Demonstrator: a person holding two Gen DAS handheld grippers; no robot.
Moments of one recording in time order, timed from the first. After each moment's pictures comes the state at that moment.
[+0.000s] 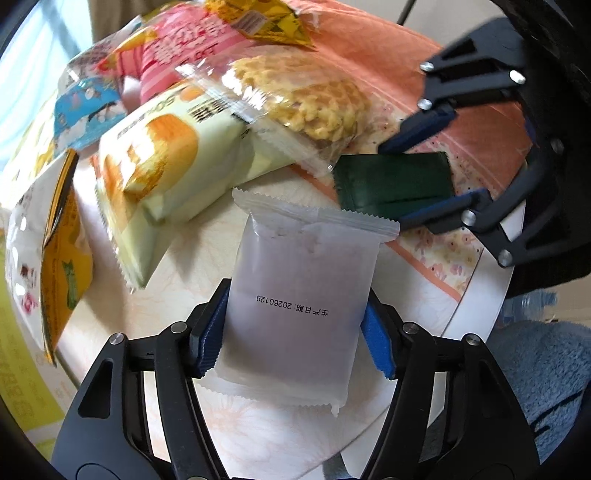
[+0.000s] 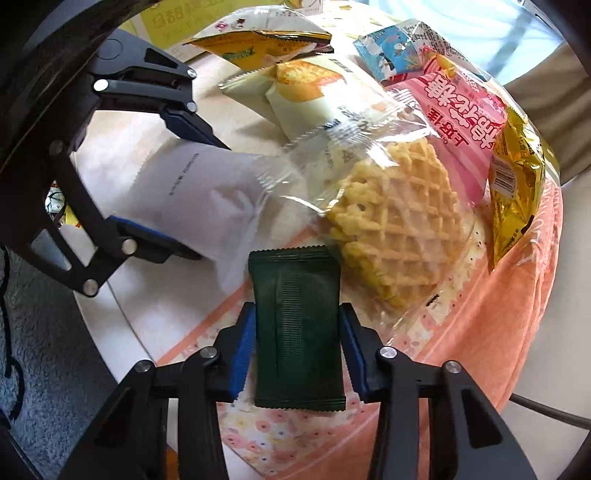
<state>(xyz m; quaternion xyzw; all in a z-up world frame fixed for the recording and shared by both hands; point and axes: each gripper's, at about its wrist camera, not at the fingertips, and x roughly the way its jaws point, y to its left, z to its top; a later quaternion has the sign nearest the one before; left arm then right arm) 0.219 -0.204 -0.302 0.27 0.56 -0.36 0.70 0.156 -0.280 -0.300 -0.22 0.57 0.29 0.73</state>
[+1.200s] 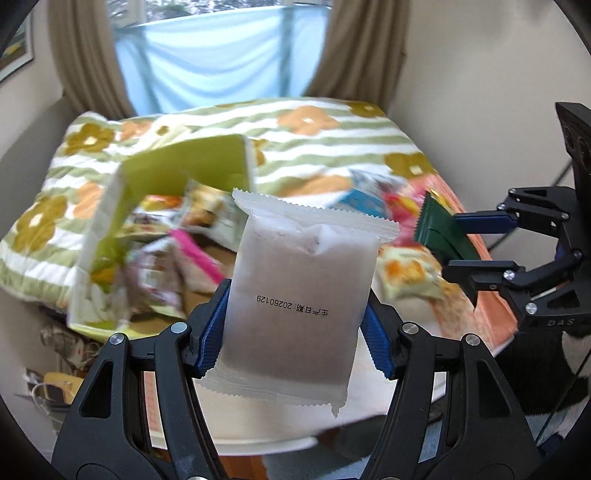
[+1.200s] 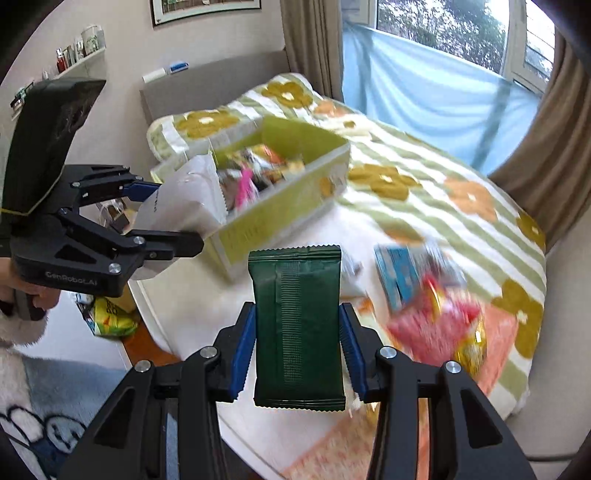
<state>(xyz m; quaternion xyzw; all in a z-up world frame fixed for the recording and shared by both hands) 0.225 -0.002 -0.109 0.03 0.44 -0.11 0.89 0.194 -0.182 -0.122 -0.14 0.42 0.33 0.83</state>
